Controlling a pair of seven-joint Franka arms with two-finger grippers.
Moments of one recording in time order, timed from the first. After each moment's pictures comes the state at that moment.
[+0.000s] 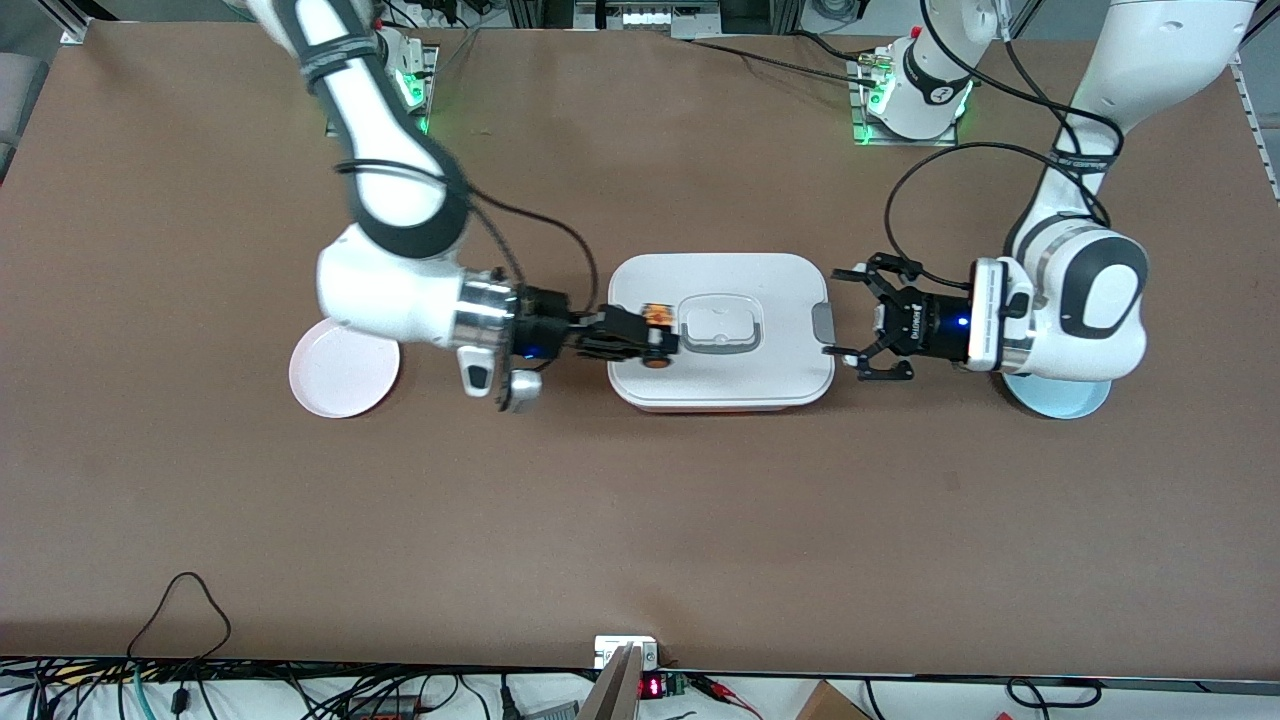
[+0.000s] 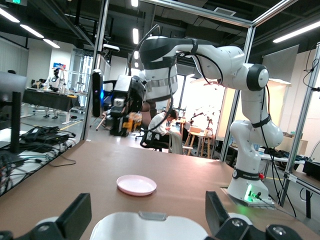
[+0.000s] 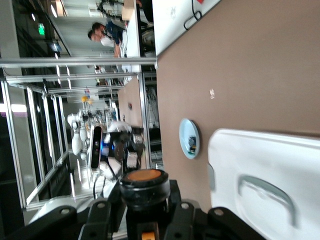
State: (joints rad) left arm 0.04 0.42 -0.02 -1.90 -1.49 1.49 2.14; right arm 0.56 0.50 -0.12 -1.52 1.50 2.09 -0.29
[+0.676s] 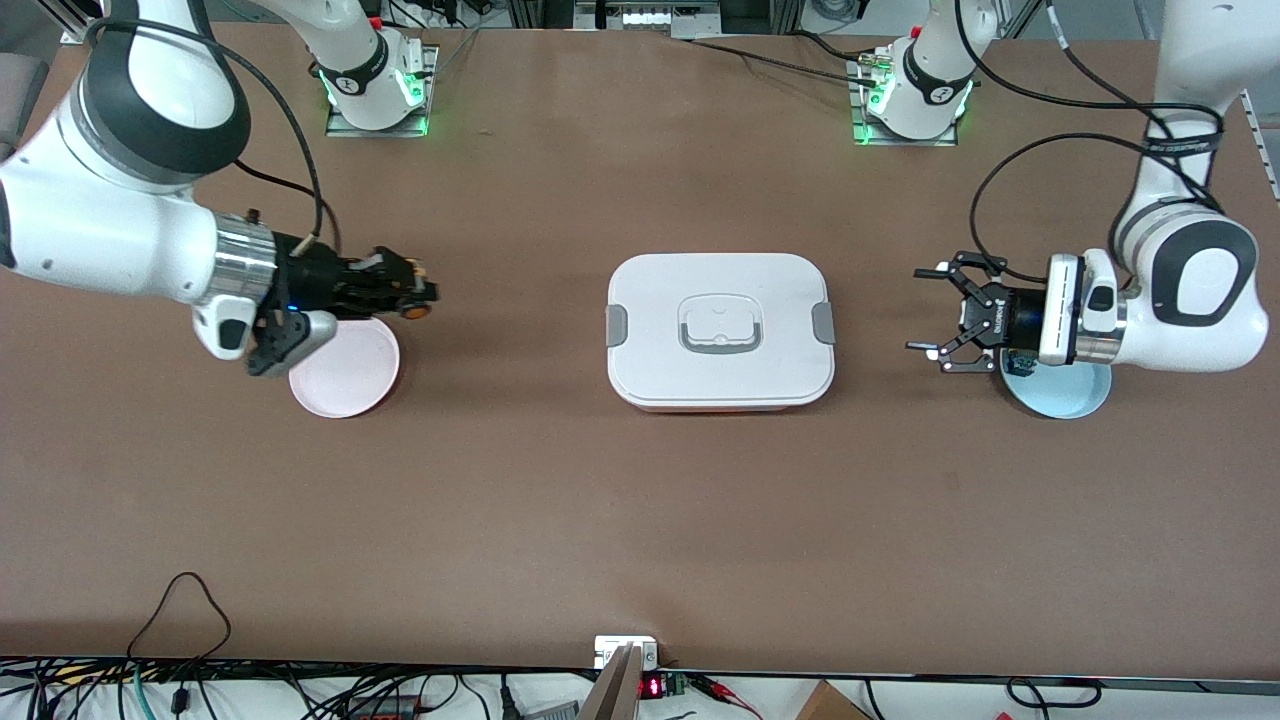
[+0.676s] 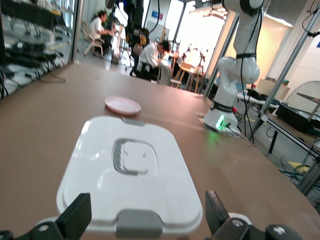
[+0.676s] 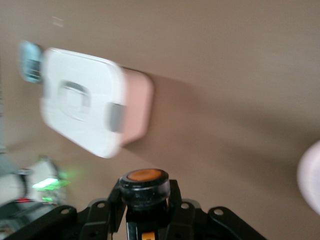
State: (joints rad) left arm 0.05 0.38 0.14 -1.87 -1.07 1.45 2.03; right arm 0.33 0.19 -0.18 -1.70 0.53 1.76 -0.24
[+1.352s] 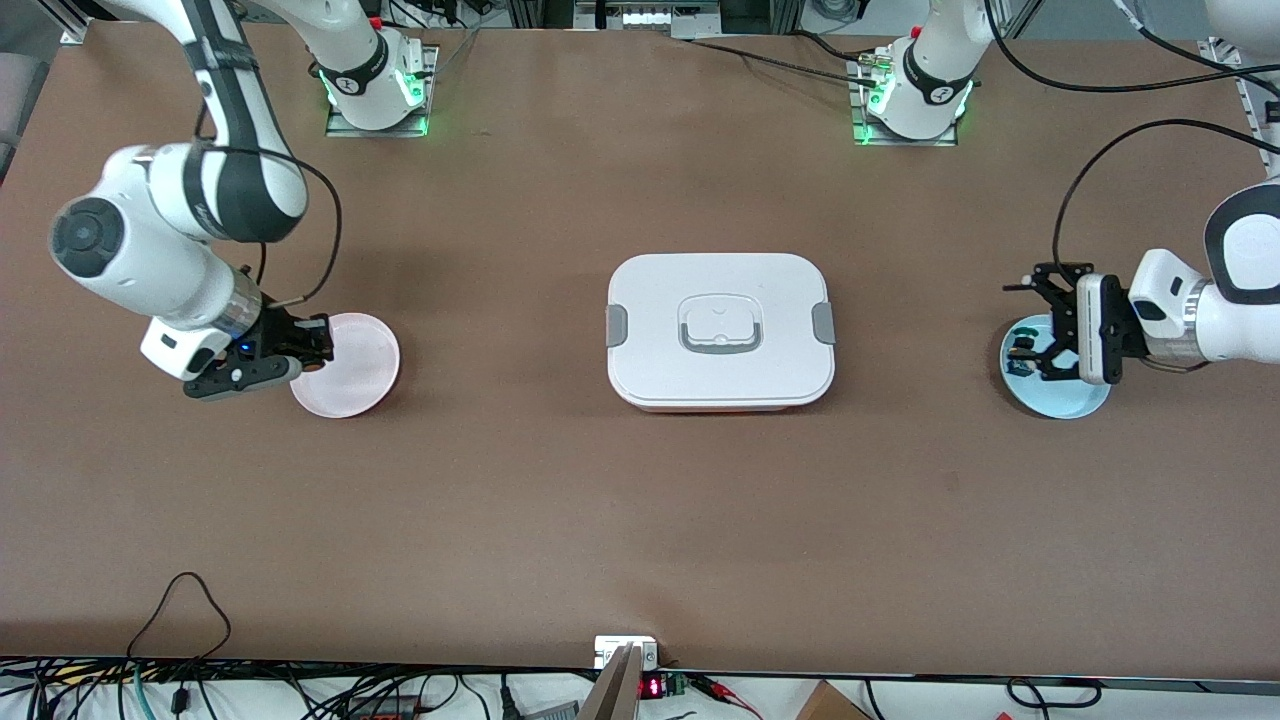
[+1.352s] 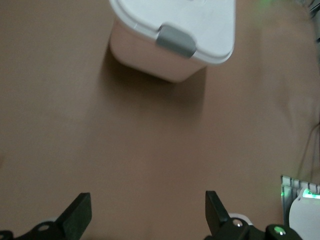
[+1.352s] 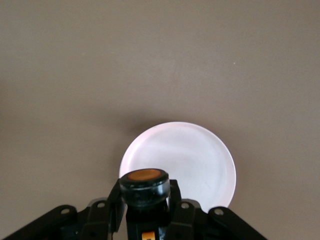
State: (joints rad) left arm 0.05 0.33 0.16 -1.74 -0.41 1.66 1.61; right arm 0.32 0.26 -0.23 -2.03 0.13 2.31 -0.23
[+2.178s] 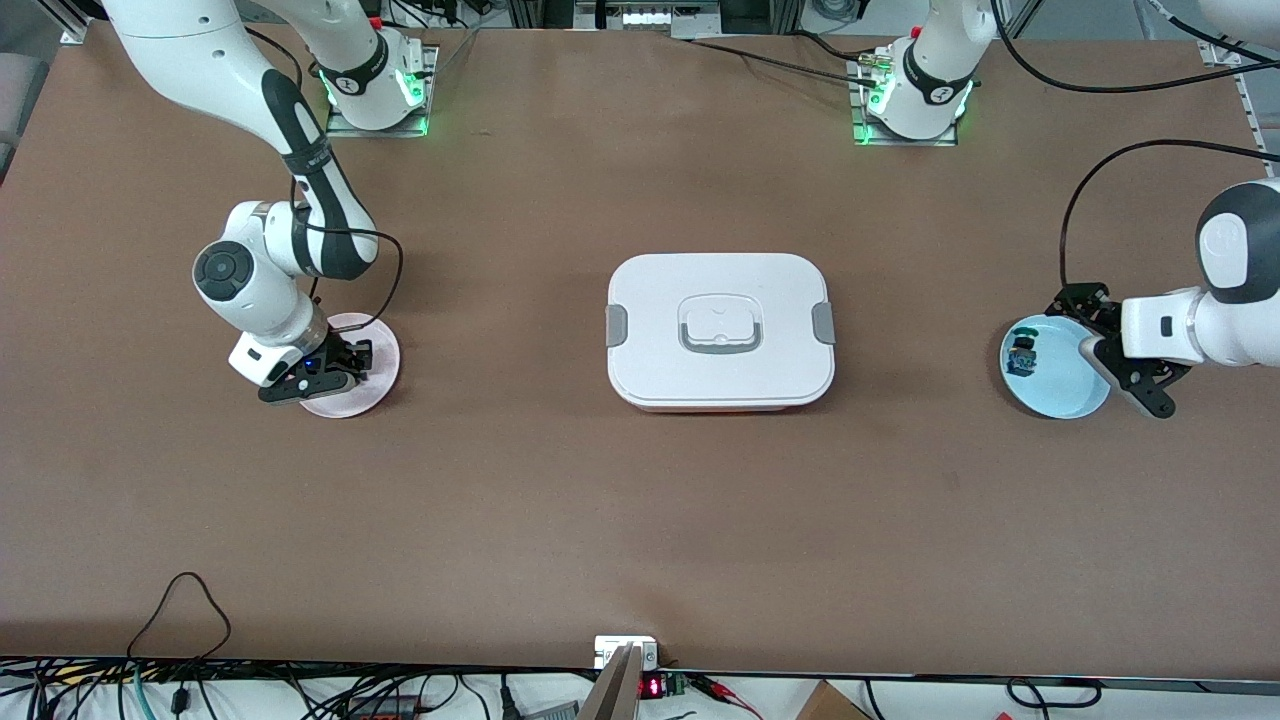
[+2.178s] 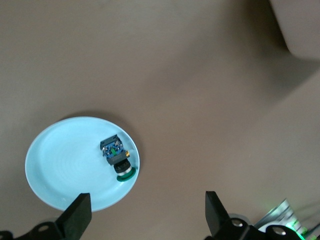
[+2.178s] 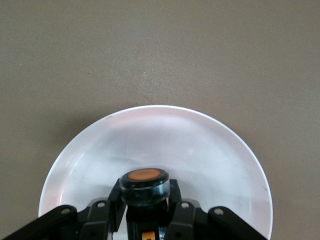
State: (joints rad) left arm 0.02 0.33 0.16 -1.72 -0.09 1.72 0.76; right arm 0.32 0.44 -0.22 -2.20 0.13 2.70 -0.22
